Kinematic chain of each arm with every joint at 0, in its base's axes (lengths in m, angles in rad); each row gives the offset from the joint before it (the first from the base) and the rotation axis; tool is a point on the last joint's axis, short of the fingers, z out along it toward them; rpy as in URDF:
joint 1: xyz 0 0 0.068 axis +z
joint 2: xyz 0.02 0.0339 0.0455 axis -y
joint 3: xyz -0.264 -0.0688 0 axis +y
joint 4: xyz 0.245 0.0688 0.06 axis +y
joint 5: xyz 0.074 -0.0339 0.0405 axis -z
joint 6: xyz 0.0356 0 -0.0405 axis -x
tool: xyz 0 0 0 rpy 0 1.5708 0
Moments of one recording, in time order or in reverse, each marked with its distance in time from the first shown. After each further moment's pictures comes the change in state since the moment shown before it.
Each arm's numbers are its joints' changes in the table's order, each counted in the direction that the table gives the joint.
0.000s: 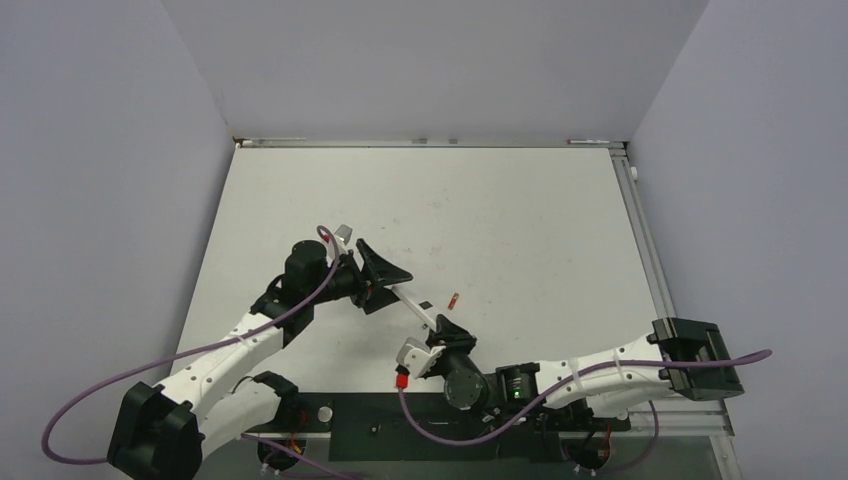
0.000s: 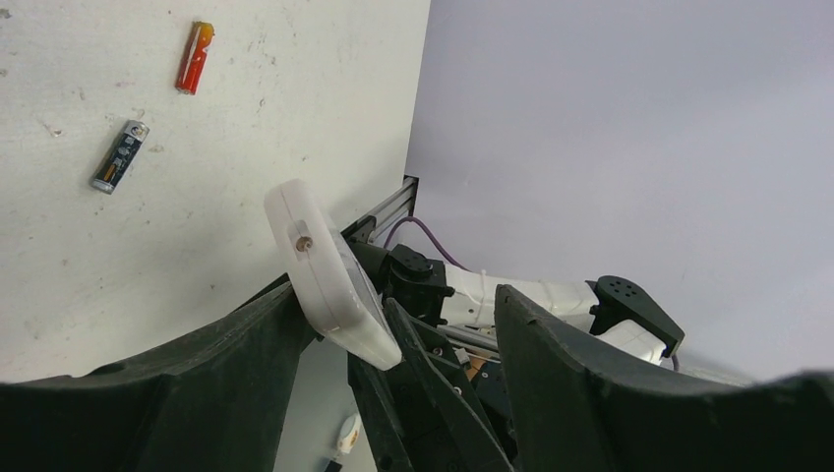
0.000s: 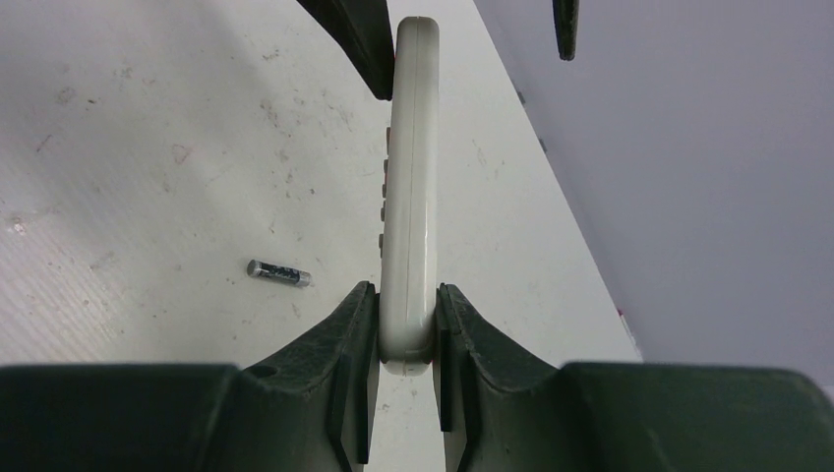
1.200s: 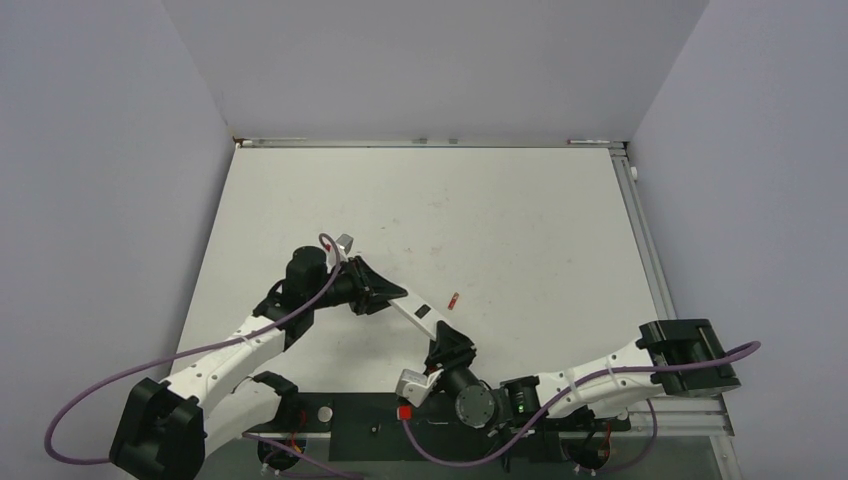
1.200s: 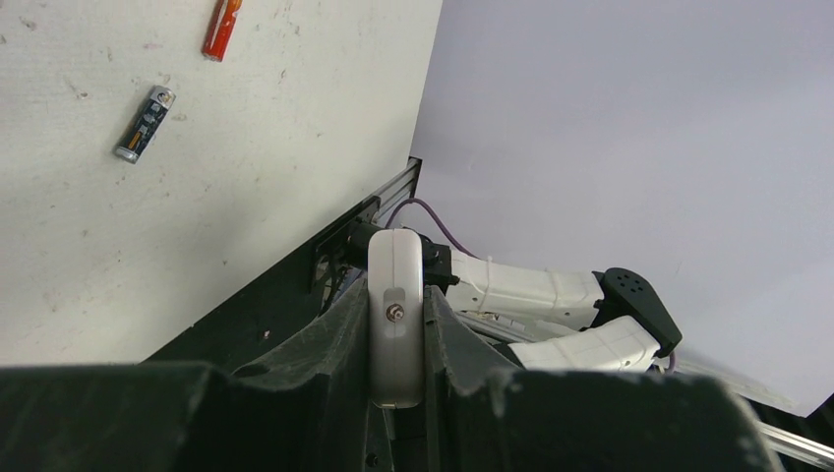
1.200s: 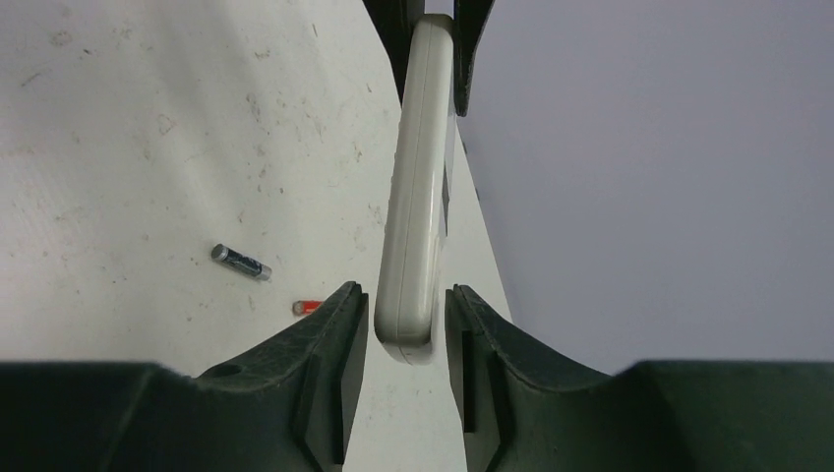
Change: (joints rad) left arm 0.017 -0.026 0.064 -0.034 0.071 0.031; right arm 0.099 -0.028 0.102 -0.255 0.053 0.369
